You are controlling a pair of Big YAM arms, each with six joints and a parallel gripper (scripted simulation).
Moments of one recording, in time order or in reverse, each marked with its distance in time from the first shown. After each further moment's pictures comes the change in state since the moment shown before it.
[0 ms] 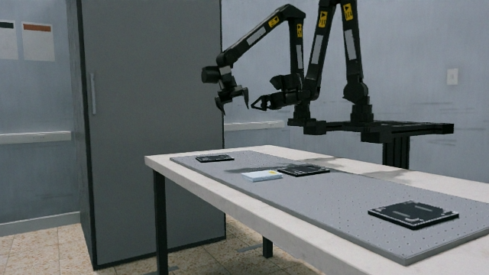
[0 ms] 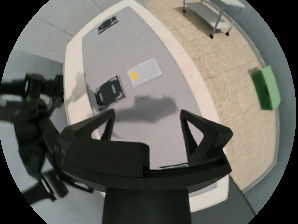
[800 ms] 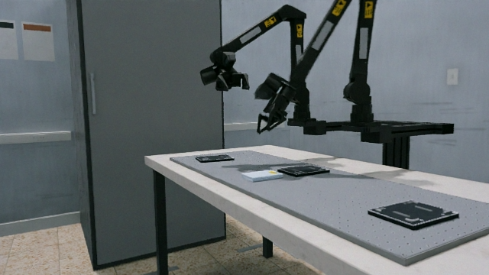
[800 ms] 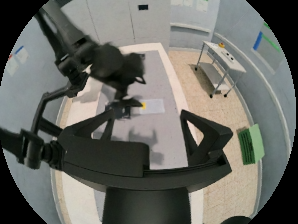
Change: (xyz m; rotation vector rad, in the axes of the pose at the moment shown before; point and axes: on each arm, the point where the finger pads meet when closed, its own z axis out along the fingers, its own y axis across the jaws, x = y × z) left arm 0.113 0.222 -0.115 -0.824 0.777 -0.295; right arm -0.016 0.035 -0.088 -0.114 -0.451 -0.349
